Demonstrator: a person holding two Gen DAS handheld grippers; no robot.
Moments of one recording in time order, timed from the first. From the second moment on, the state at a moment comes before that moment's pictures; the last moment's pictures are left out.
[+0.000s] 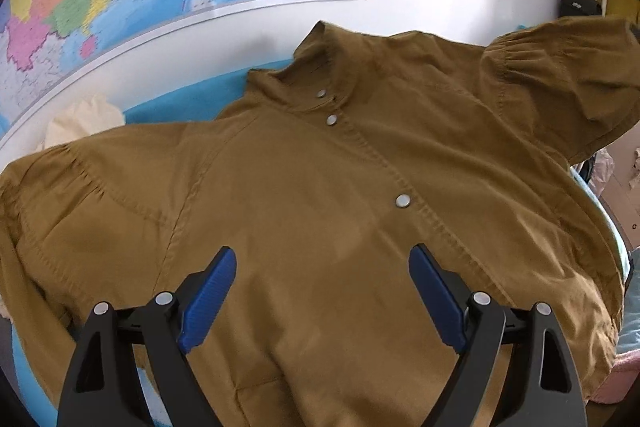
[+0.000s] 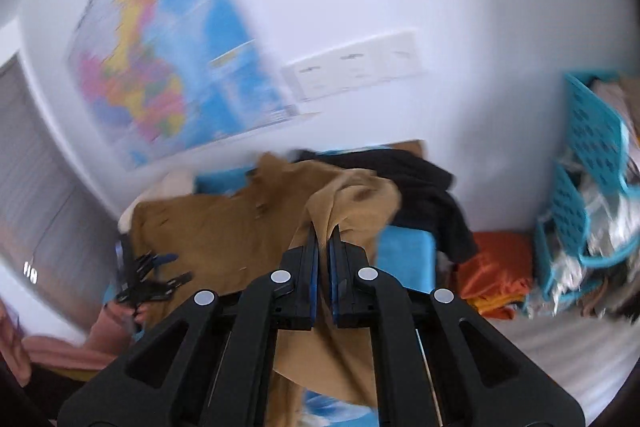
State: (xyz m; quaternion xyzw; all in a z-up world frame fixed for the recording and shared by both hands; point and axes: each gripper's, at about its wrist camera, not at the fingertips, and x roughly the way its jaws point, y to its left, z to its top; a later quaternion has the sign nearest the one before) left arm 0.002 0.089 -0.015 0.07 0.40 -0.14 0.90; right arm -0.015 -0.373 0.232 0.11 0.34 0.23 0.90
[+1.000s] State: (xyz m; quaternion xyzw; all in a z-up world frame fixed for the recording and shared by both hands) left arm -0.020 0.196 -0.009 -0.05 0.36 -0.15 0.92; right arm 0.137 -0.052 0.098 0.08 0.52 0.38 0.76
